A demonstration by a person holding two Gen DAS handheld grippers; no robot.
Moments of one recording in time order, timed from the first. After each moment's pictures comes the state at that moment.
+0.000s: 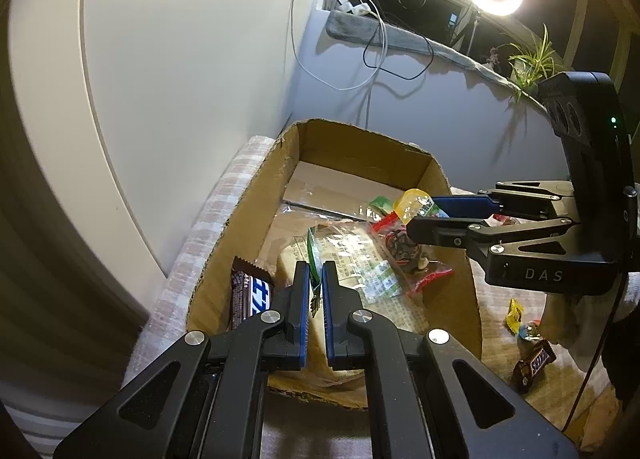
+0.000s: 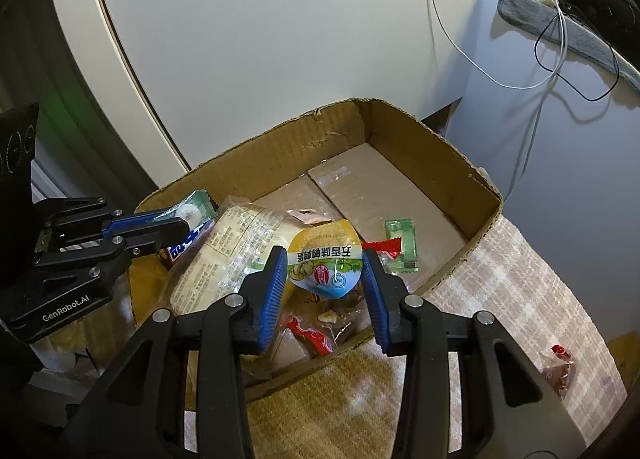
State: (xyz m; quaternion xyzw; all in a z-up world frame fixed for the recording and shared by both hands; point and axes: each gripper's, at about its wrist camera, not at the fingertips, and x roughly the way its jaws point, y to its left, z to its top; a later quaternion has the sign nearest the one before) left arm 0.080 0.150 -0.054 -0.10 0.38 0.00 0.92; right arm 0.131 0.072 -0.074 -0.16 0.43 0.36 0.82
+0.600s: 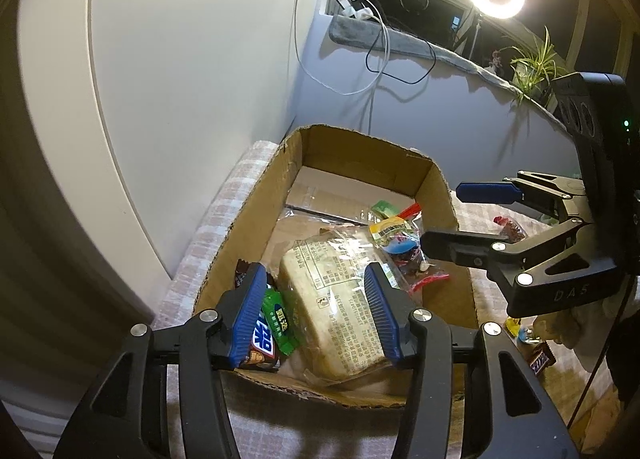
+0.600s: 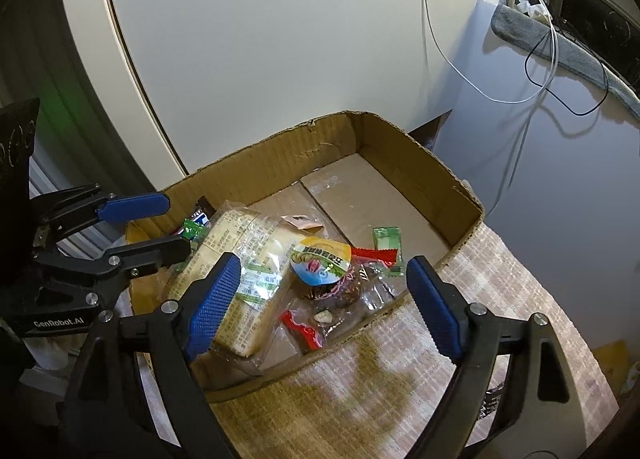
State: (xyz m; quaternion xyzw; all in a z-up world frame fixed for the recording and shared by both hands) left arm 0.078 0.152 -0.050 -0.10 0.37 0.01 0.92; right arm 0.124 0.070 -0.063 -0.17 0.41 0.34 0.83
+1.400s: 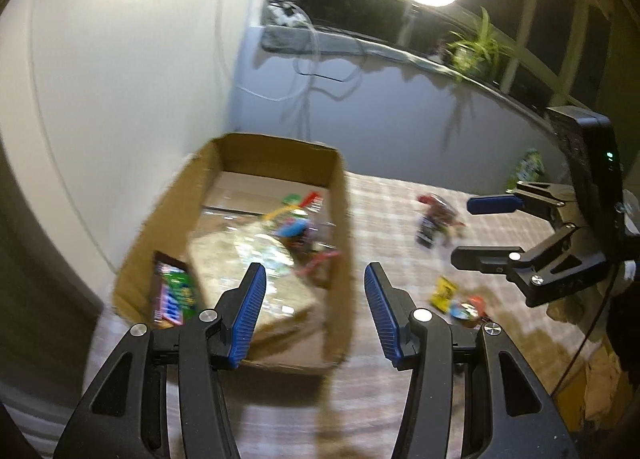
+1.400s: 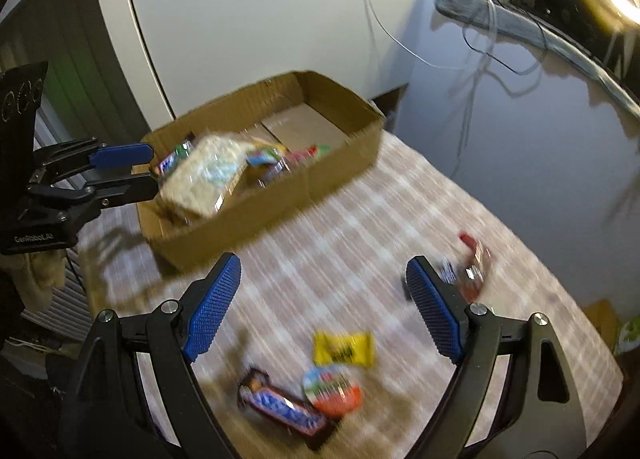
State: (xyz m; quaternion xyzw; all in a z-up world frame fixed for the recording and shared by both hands) left arm 0.052 0.077 -0.029 -0.06 0.36 -0.08 0.93; right arm 0.070 -0.052 -0.049 -0.17 0.42 0.31 0.83
